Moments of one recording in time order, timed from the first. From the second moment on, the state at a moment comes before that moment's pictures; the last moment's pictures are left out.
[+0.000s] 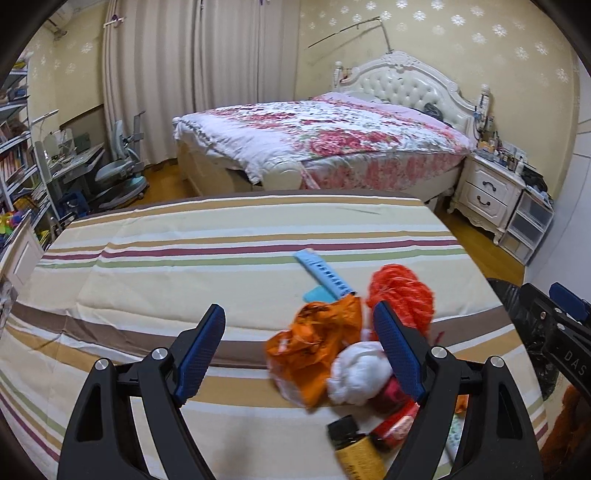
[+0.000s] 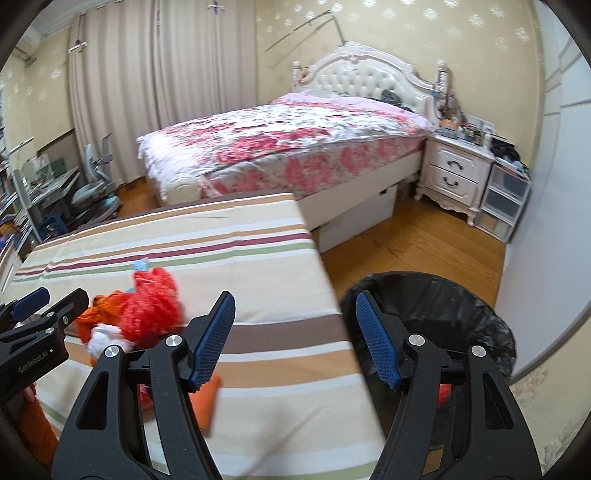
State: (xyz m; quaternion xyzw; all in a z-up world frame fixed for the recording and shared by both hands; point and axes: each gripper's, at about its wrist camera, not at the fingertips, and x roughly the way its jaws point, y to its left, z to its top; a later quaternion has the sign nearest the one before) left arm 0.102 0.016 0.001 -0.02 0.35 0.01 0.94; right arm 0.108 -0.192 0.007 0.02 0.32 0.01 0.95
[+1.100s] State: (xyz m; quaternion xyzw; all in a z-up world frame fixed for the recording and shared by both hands) left arm 0.089 0.077 -0.027 -0.05 0.38 0.04 0.92; right arm 0.147 -0.103 -0.013 -0.01 0.38 0.09 0.92
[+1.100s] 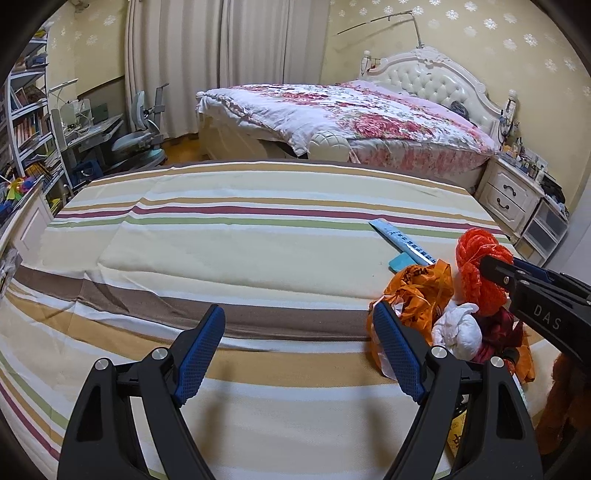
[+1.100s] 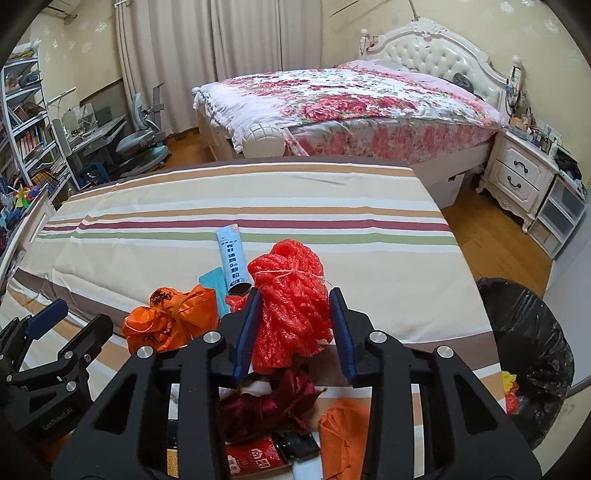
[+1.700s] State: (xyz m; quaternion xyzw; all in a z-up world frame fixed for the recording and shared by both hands) left arm 0.099 0.045 -0.022 -0.02 0.36 0.01 0.93; right arm 0.139 -0.184 -0.014 0.03 0.37 0.02 0.93
